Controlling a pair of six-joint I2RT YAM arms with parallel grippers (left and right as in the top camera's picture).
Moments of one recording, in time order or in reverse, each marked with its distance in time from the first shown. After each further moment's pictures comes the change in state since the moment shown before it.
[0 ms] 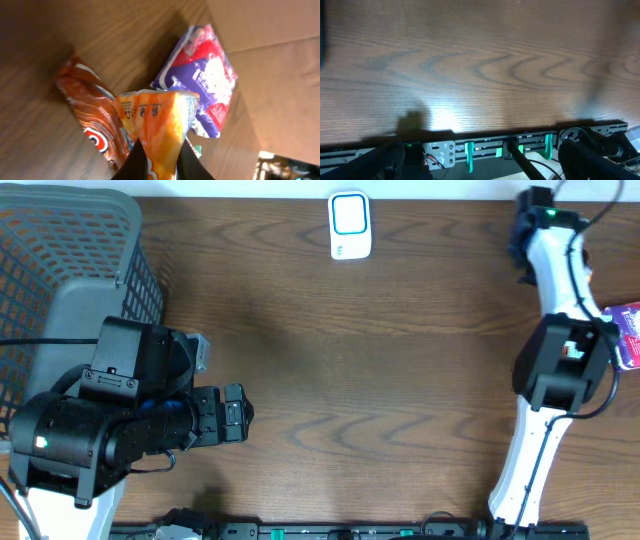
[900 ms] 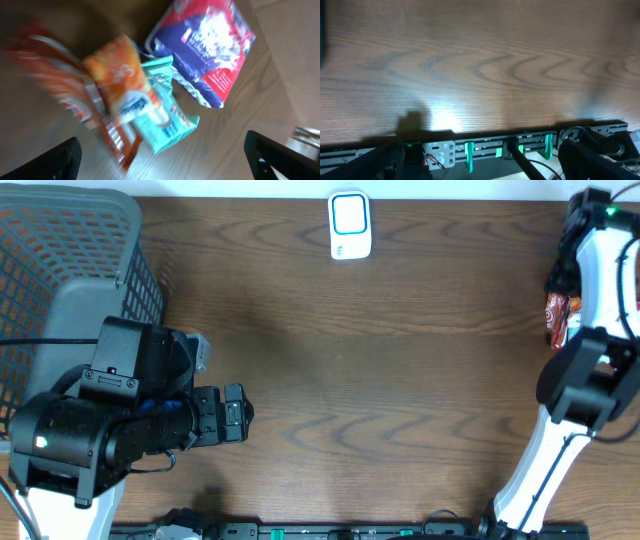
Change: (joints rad) left arm 0.000 0.000 0.000 0.000 0.000 0.000; right arm -0.108 -0.135 -0.003 -0.144 -0.281 0.054
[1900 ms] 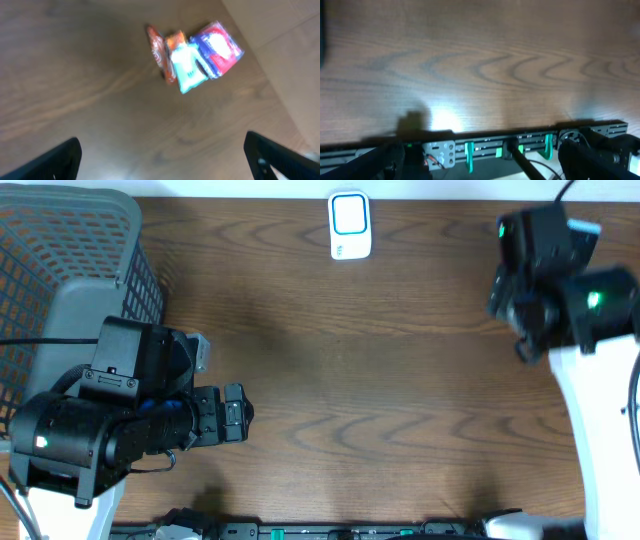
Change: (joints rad) left arm 0.000 0.000 0.000 0.000 0.000 0.000; right arm 0.514 -0.851 -0.461 -0.093 0.028 0.133
